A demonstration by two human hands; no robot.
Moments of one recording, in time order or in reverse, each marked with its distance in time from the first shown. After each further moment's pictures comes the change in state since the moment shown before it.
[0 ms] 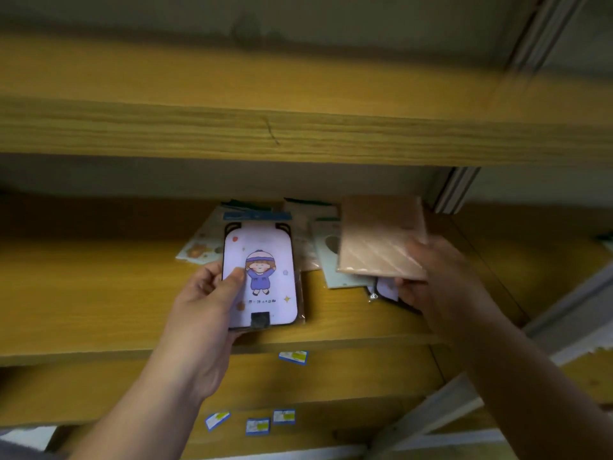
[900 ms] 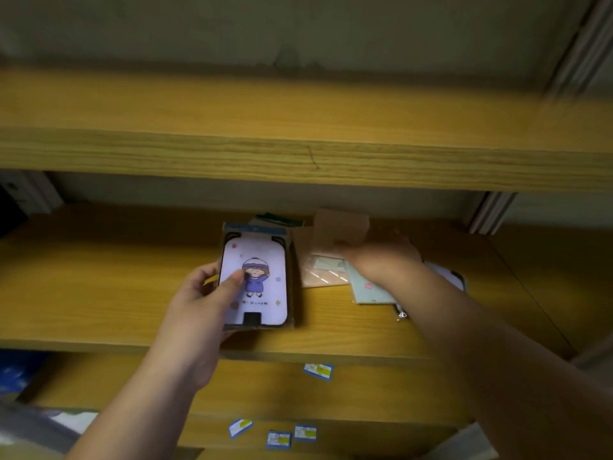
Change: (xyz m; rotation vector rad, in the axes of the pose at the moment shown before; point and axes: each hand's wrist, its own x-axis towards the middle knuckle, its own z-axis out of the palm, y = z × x) left_hand 0.012 0.016 -0.039 0.098 0.137 0.101; right_hand 0.085 0.005 0.095 -1.277 -0.053 -0.307
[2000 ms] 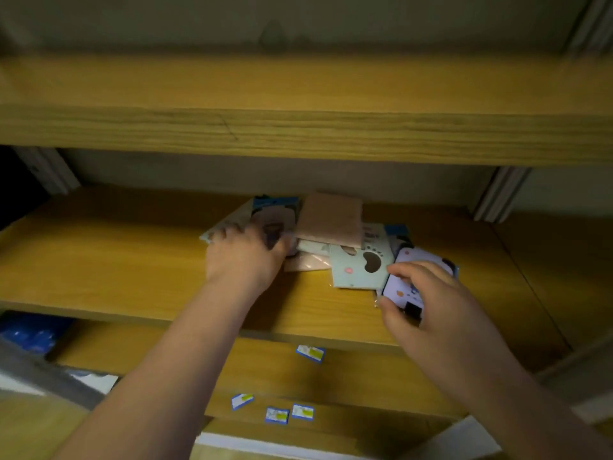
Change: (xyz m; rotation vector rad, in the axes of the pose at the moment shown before) left_hand 0.048 -0.013 0.084 1.636 0.205 0.266; right_hand -0.134 0.084 -0.038 0.291 0.171 -0.362
